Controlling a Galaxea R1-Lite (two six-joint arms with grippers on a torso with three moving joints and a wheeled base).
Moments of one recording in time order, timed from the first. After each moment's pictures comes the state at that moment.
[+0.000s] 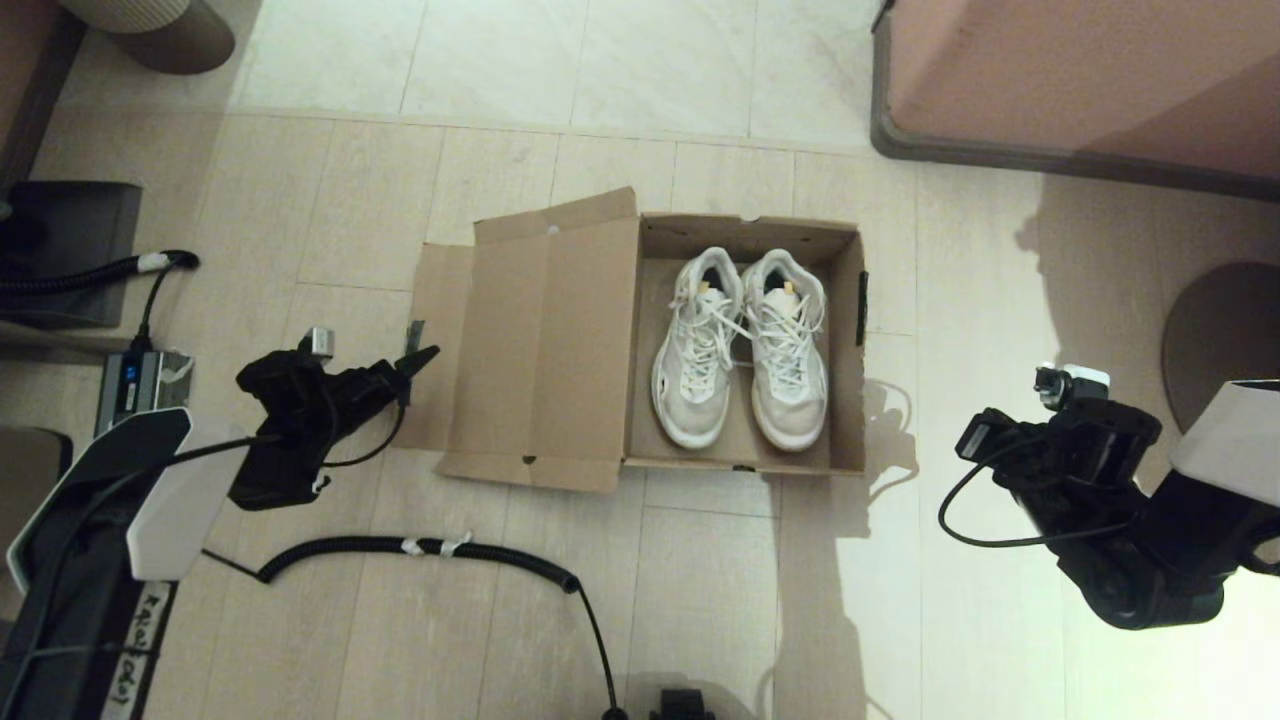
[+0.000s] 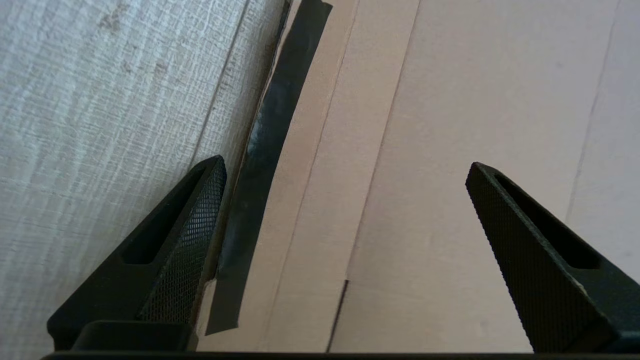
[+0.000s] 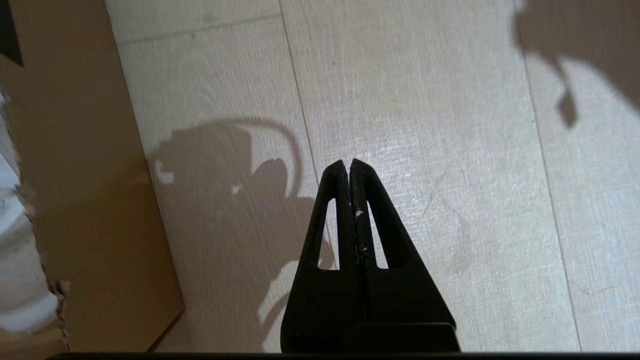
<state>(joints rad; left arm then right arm) 0.19 2.73 -1.88 -0.94 -0.55 -0.58 0.00 2.19 -0.68 -1.45 -0.27 0.21</state>
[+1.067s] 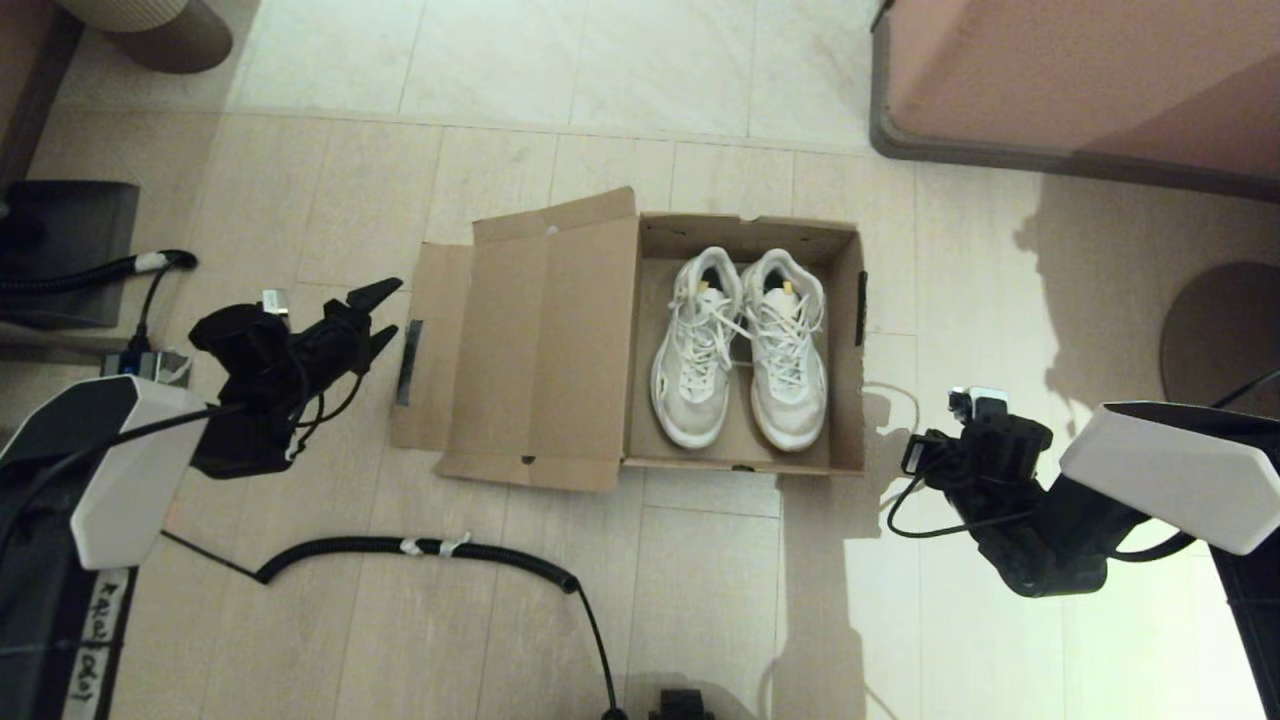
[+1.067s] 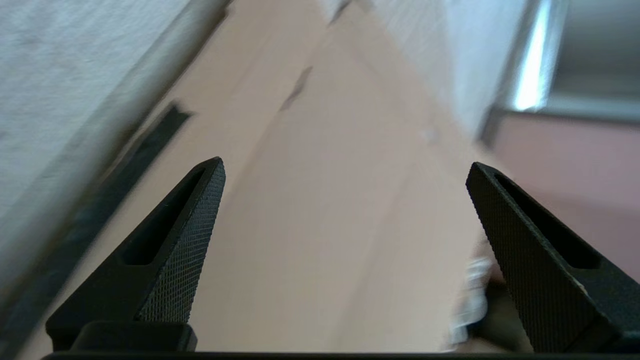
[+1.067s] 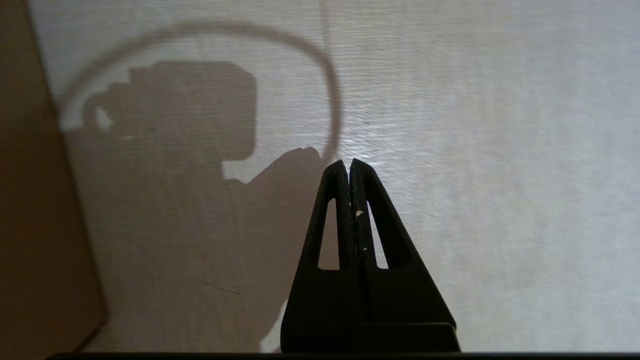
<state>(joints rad) 0.21 2.60 -1.86 -1.02 -0.56 -1.10 0.03 2.46 -1.00 -1.31 -0.25 0.13</state>
